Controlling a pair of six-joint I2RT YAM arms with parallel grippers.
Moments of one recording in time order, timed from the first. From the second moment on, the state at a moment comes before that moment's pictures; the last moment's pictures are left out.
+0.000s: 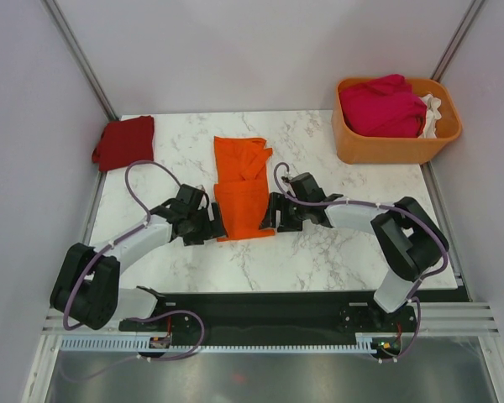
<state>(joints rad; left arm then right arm) -0.42 1.32 0.68 -0.44 0.10 -0.61 0.59 1.71 0.87 -0.05 -0.37 0.66</state>
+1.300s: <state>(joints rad) -0.55 1.04 0.51 -0.39 0.20 -0.79 0.72 1.46 0.63 -0.06 -0.35 0.74</state>
